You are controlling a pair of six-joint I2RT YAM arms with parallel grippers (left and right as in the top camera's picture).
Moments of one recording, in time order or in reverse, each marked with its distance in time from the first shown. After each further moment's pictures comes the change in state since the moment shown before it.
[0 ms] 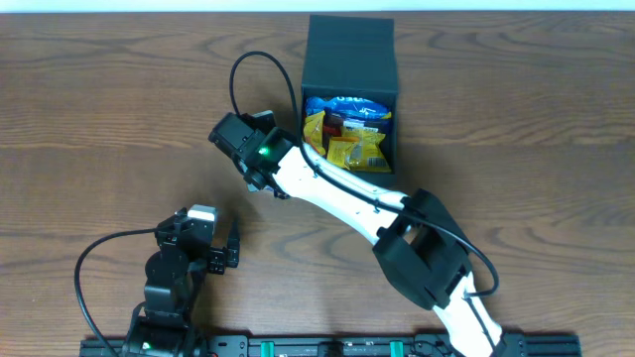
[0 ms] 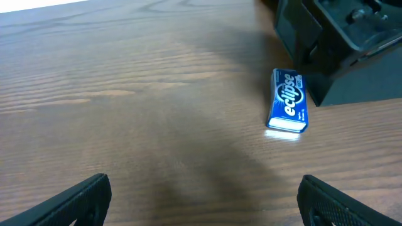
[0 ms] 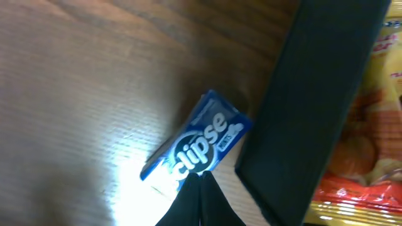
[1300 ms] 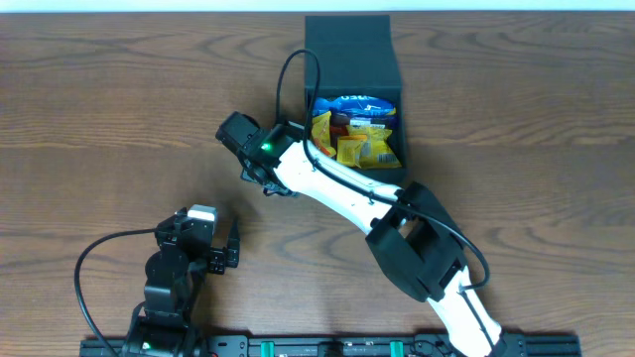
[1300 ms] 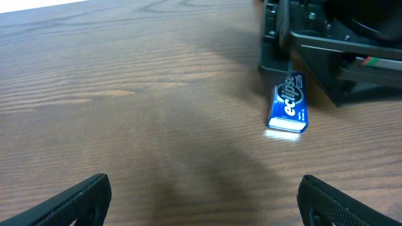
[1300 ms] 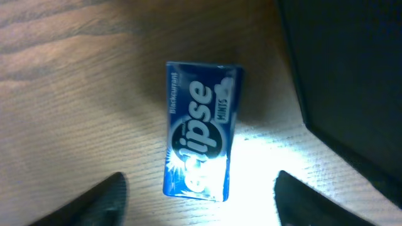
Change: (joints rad) left arm 0.000 0.000 0.000 0.000 0.000 0.000; right arm -0.027 0.039 0.000 -0.012 -0.141 0.639
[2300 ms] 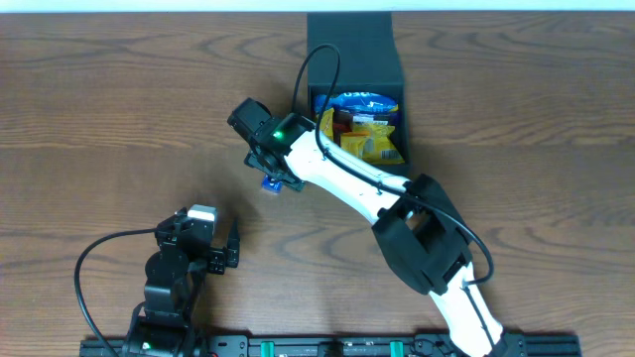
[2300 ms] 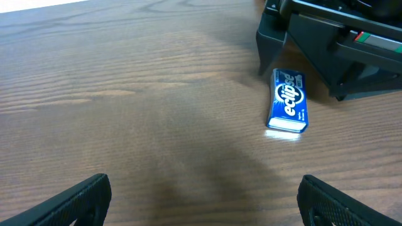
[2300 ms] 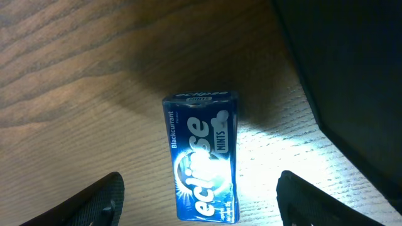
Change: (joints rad) left arm 0.000 0.000 0.000 0.000 0.000 0.000; right arm -0.057 0.003 0.000 0.038 -0.063 0.077
